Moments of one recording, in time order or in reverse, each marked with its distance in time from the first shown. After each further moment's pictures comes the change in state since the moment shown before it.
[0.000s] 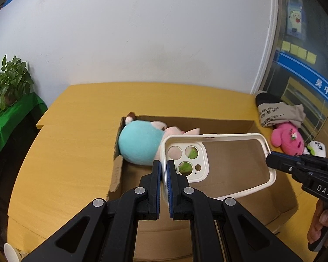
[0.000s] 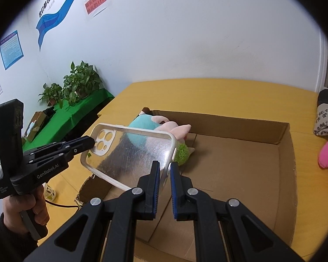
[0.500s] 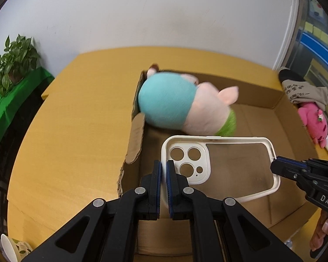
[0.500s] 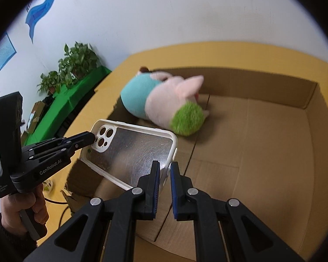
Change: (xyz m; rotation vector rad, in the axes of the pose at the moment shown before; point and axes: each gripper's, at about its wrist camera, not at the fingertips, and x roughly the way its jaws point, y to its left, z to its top) left arm 0.065 0.032 -0.039 -0.030 0.193 0.094; right arm 0.082 -0.005 -0.040 0.068 0.181 0.048
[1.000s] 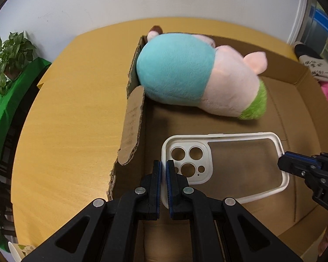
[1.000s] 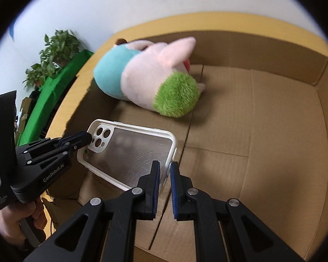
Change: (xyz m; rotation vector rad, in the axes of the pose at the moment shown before) left arm 0.060 -0.004 0.004 0.055 0.166 0.095; right arm 0.057 -0.015 0.008 0.086 0.166 -0.041
